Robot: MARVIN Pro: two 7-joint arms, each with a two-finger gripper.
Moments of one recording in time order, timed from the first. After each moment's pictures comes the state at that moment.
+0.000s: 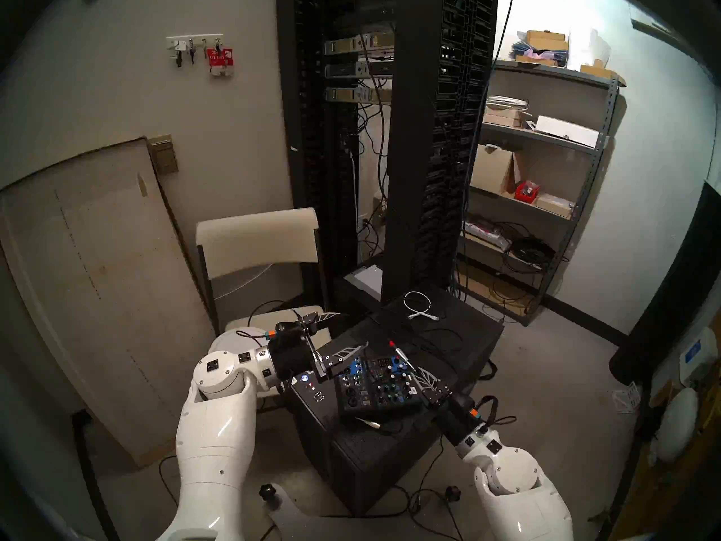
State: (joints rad) left arm 1.46 -1.62 -1.81 -1.39 -0.06 -0.04 -1.37; right arm -1.88 -1.44 1.55 -1.51 0.04 -0.54 0.52
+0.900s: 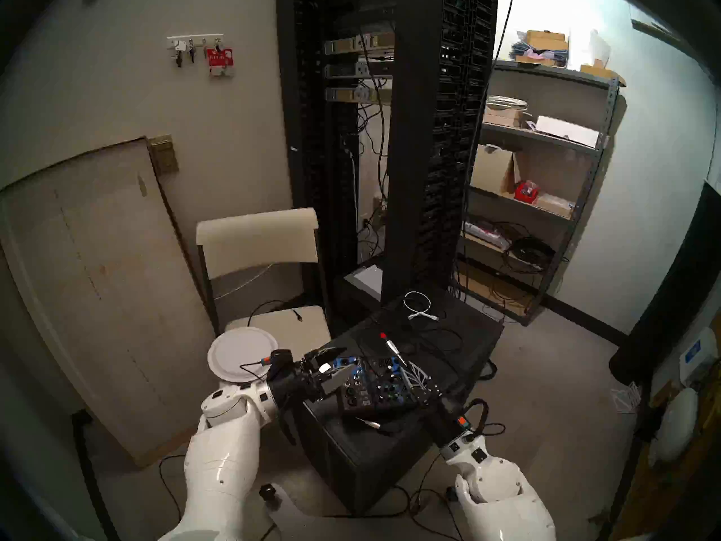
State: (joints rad) left arm 1.47 -1.61 -1.90 -1.07 -0.20 0.12 -1.43; right arm -1.88 -1.50 1.51 -1.50 -0.02 -0.66 0.45
